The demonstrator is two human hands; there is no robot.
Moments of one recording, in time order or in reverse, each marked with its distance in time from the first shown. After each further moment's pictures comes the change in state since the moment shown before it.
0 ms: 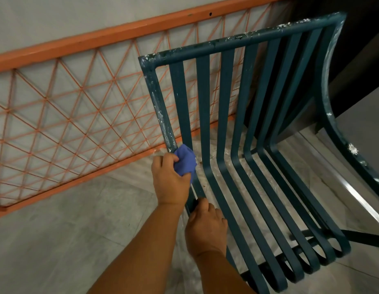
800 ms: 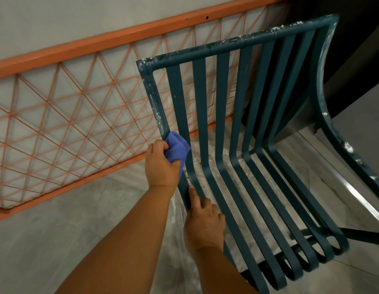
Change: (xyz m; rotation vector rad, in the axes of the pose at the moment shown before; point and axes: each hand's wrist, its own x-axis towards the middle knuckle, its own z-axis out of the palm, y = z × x) left_hand 0.037 -0.002 -0.008 -0.001 0.004 0.050; right_hand 0.002 0.001 0.000 -0.074 -0.040 -0.092
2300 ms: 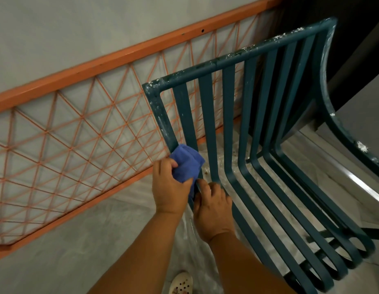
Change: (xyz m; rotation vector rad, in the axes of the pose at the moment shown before) left_hand 0.014 -0.008 -0.014 -0.045 -0.059 0.121; right_hand 0.066 -0.035 -0.006 0.073 0.325 -0.114
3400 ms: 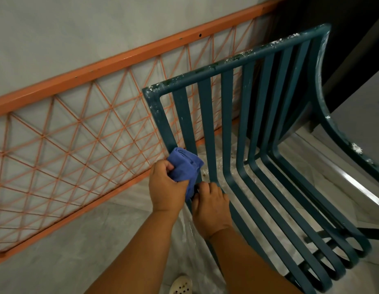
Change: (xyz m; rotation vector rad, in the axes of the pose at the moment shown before) left_hand 0.011 -0.004 -0.003 -0.109 -0.033 -0.138; right_hand 0.016 -0.007 -0.003 0.049 -0.052 -0.004
